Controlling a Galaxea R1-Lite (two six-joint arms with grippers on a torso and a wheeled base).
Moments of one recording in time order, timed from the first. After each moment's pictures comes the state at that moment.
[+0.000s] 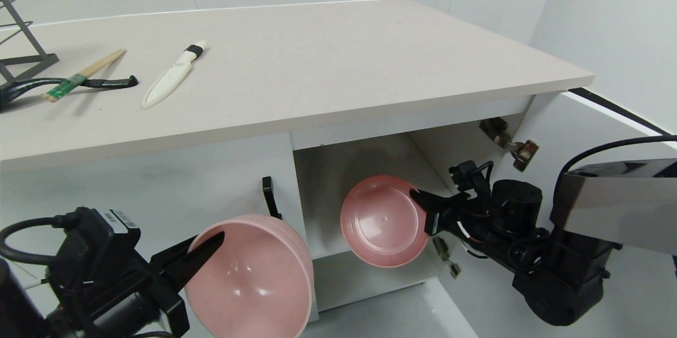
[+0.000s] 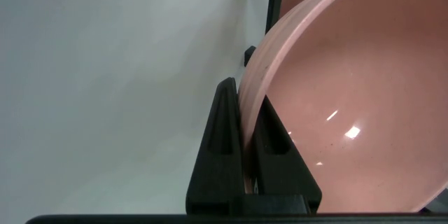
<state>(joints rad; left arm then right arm) -0.59 1.35 0.00 -1.23 0.03 0.12 0.42 2.30 -0.54 -1.57 0.19 0.13</state>
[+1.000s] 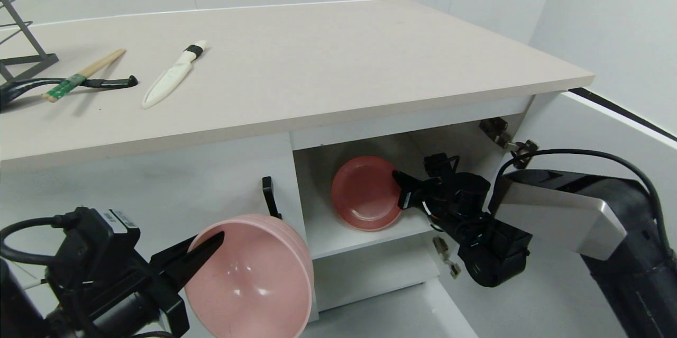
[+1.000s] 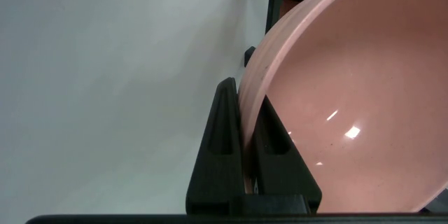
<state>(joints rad) -0.59 1.35 0.00 -1.23 0.03 0.12 0.40 2.59 -0.97 -1.57 0.13 0.17</state>
